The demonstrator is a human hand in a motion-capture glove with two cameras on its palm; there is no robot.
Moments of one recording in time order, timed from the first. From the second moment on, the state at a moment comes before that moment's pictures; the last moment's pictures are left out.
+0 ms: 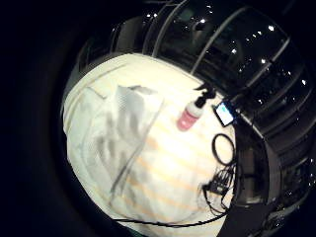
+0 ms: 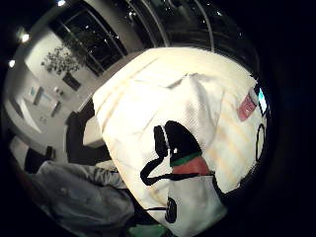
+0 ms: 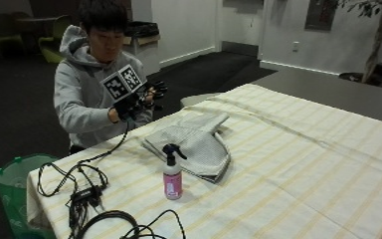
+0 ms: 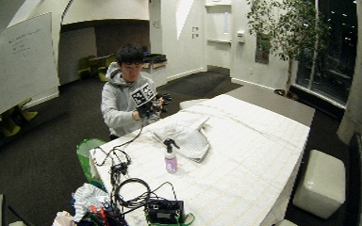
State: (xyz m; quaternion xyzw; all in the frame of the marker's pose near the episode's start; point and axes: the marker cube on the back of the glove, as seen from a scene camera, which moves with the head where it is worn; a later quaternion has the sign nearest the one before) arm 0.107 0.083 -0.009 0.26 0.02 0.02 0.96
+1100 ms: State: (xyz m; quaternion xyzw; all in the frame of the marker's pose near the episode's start) arm 0.261 0.044 0.055 0.28 -0.29 0.23 0.89
